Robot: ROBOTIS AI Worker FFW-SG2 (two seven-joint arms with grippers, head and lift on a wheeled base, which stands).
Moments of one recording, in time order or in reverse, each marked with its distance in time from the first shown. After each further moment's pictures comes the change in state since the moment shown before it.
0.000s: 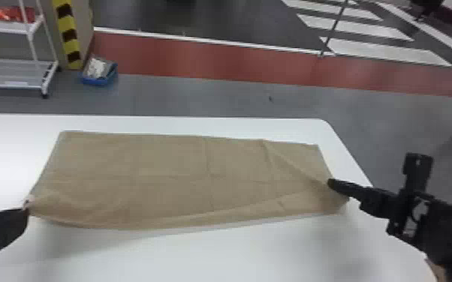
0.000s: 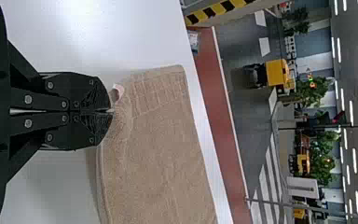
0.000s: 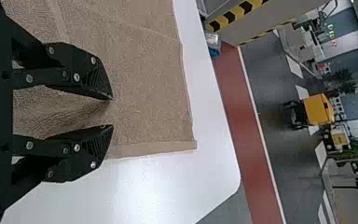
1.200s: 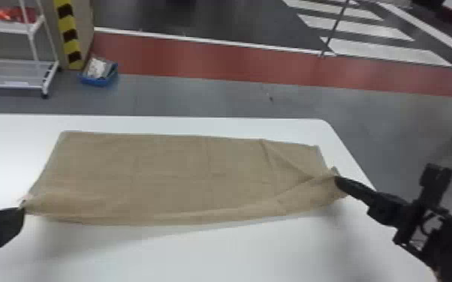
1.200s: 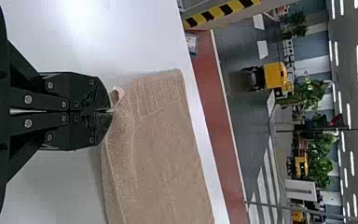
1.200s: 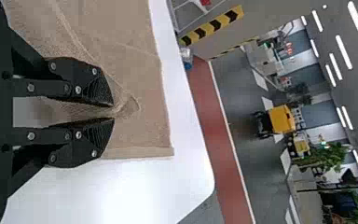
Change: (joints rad) left arm 0.016 -0.003 0.014 -0.018 0.007 -0.001 0.010; right arm 0.115 0.010 -0.041 -0.041 -0.138 -0.160 -0.017
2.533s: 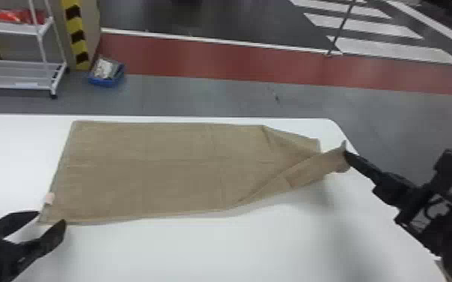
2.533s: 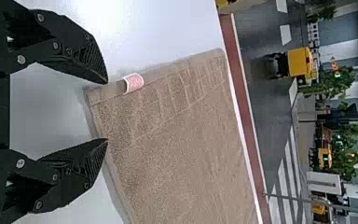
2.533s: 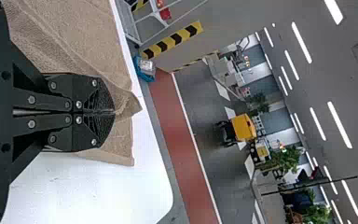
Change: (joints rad) left arm -0.187 0.033 -0.127 0.302 -0.005 -0.060 -0.017; right arm -0.057 -0.009 0.016 0.047 -0.154 -0.122 -0.043
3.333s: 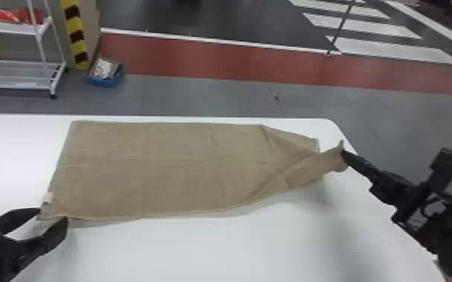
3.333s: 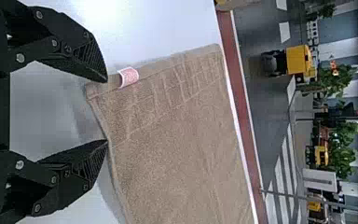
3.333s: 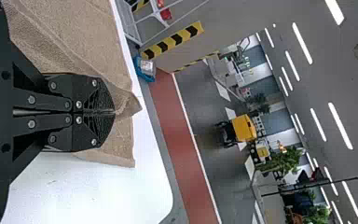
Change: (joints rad) left arm -0.005 0.000 -0.002 -0.014 0.019 0.009 -0.002; right arm -0.010 0.000 0.009 0.009 0.006 -0.004 -0.003
